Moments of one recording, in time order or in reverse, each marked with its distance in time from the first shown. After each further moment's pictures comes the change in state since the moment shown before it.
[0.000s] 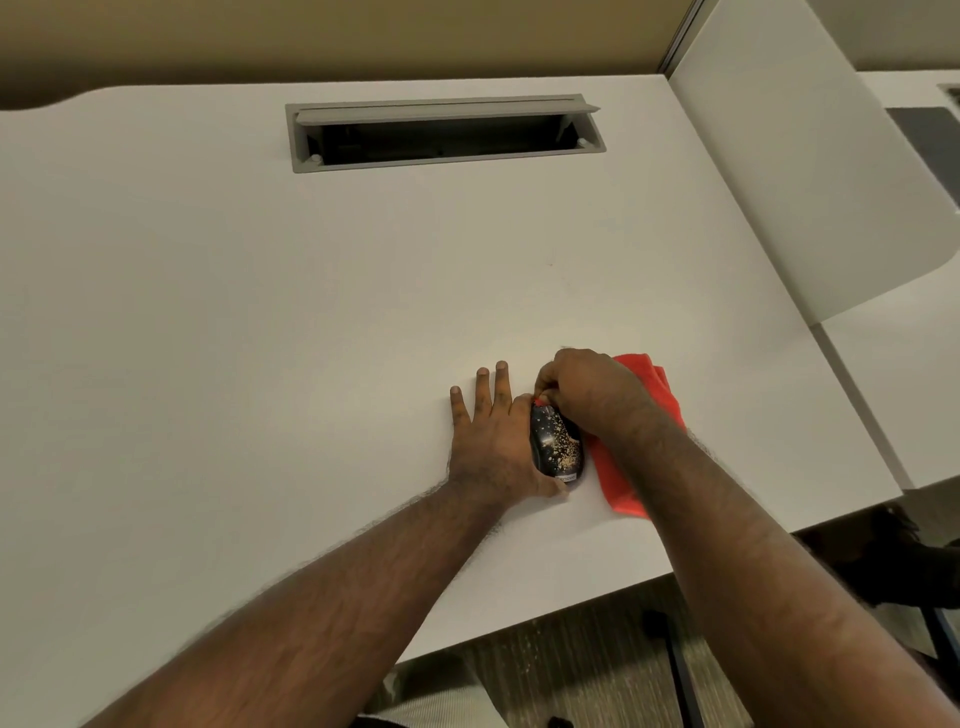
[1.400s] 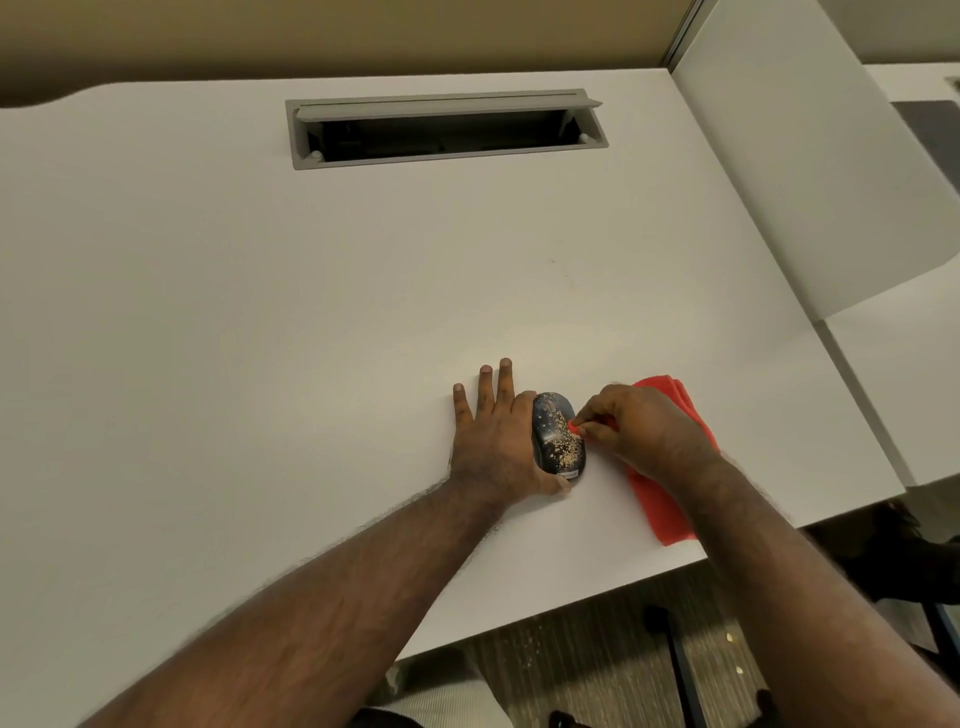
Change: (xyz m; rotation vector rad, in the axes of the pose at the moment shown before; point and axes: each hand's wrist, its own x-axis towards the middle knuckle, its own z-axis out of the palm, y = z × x) left_hand 0.000 -0.002 0.003 -0.015 0.026 0.026; right_hand -0.058 0.042 0.016 0.207 0.110 -0.087
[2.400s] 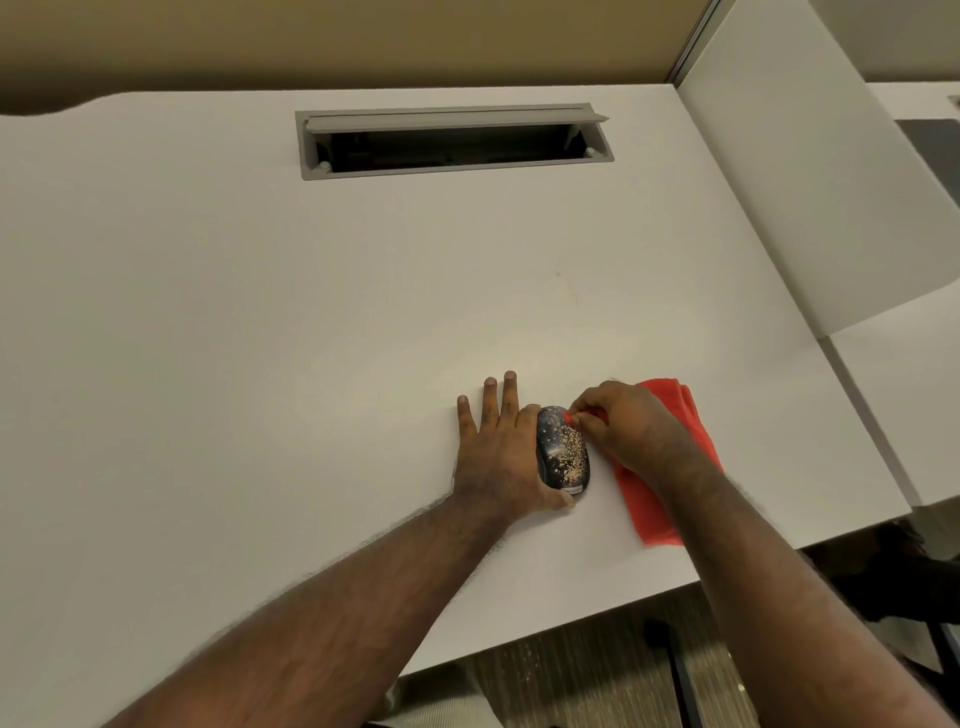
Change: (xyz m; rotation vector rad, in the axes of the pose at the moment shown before) left_hand -0.002 0.003 -0.006 0.022 -0.039 -0.011; right_hand 0.027 -0.007 0.002 0.055 0.046 0.086
